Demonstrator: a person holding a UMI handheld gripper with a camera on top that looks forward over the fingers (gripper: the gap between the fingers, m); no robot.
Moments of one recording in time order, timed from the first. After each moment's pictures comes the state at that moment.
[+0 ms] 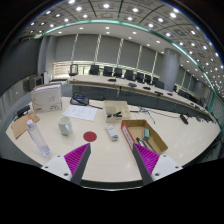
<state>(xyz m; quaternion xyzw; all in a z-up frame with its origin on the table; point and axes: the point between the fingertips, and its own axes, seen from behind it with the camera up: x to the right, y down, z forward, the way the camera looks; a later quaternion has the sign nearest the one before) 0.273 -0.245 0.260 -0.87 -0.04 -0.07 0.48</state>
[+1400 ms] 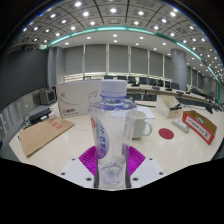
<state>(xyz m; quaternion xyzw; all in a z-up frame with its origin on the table) -0.098 -0.148 0.078 -0.84 -0.03 0.02 0.54</state>
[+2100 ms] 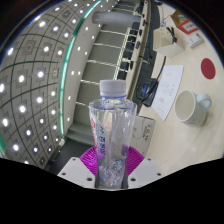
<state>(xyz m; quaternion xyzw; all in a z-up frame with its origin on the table) -0.170 0.010 0.242 -0.65 0.32 0.52 0.44</state>
